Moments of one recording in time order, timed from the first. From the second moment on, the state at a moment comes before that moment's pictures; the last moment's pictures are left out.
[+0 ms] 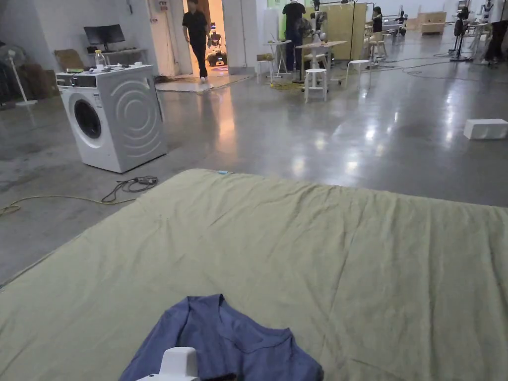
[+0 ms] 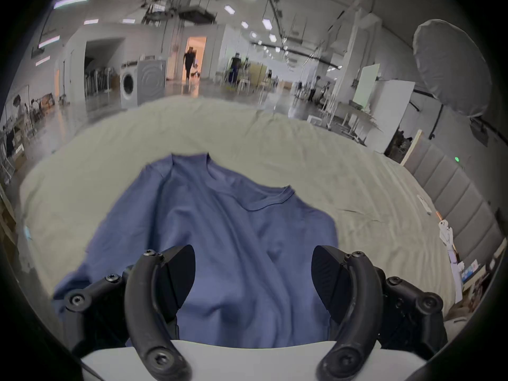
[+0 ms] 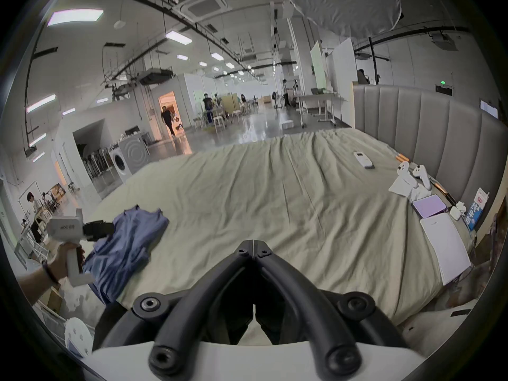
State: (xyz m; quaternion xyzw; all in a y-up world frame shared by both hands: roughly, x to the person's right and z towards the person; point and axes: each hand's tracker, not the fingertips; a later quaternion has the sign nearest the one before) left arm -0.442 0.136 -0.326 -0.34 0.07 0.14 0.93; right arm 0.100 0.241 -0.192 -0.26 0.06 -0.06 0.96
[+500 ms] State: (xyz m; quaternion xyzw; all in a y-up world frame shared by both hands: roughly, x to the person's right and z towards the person) left arm -0.429 0.090 -0.388 -0.43 0.08 0.02 0.90; right arm 0.092 0.209 -0.195 -0.34 0.05 -0.06 0.94
